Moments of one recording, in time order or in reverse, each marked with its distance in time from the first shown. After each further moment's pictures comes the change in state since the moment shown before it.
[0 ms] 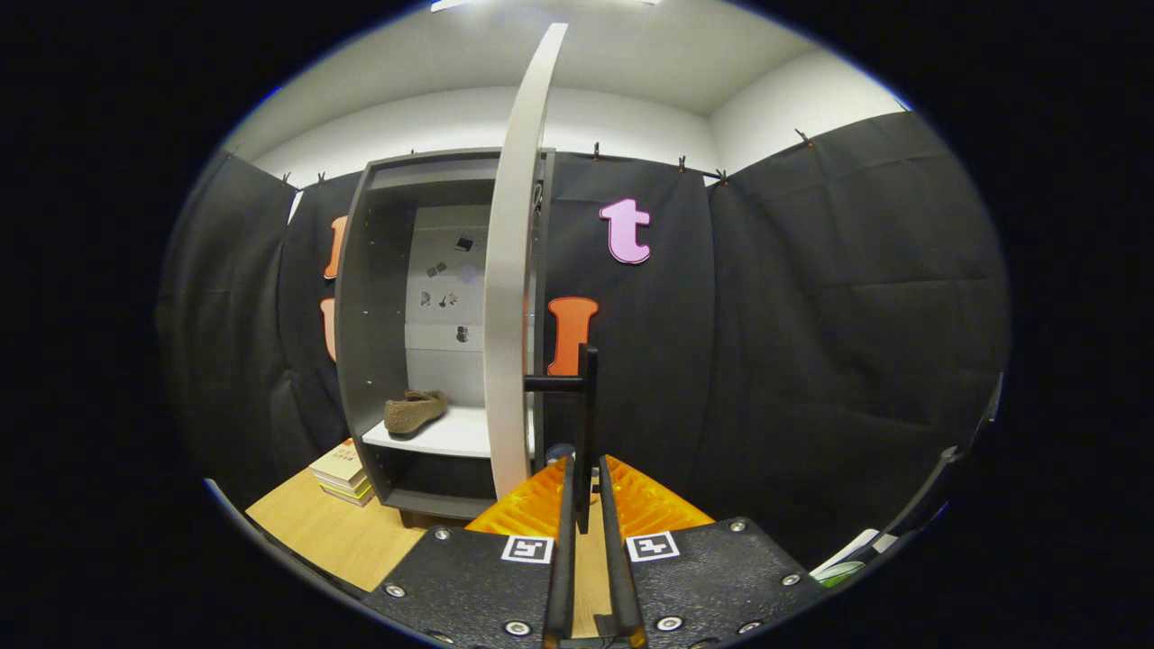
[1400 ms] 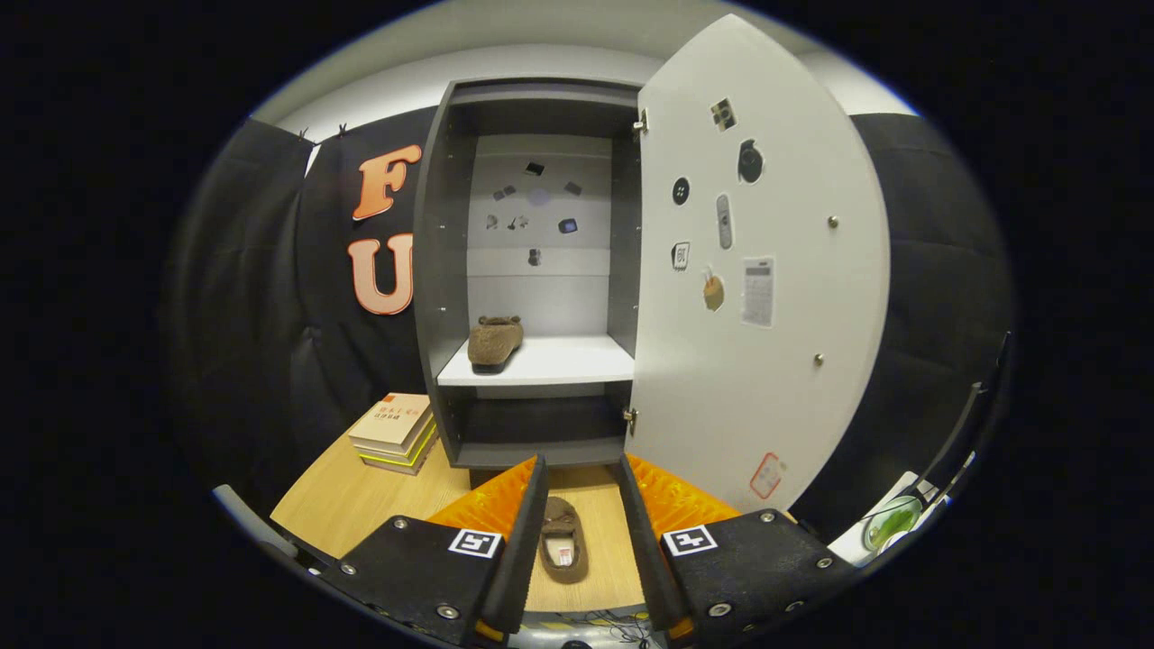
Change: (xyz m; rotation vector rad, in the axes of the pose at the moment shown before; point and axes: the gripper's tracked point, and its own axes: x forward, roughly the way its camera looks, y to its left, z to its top) arm -0.004 0.197 -0.114 0.007 0.217 0.051
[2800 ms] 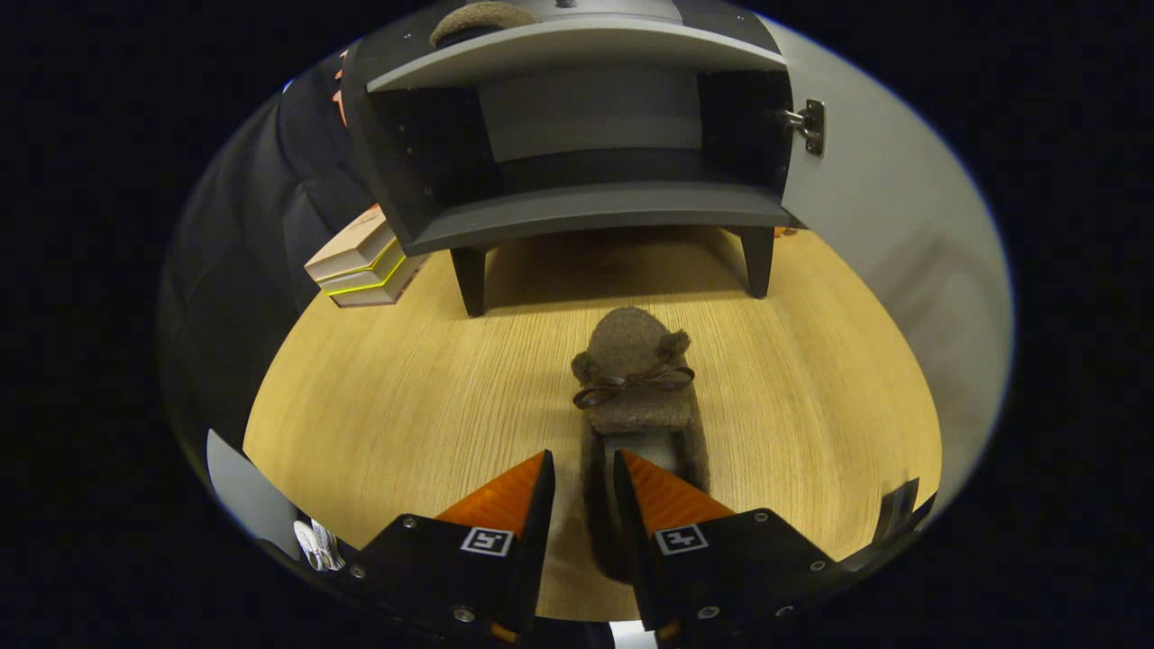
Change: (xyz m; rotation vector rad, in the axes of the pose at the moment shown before) arm 0.189 0.072 -0.297 0.008 0.644 0.223
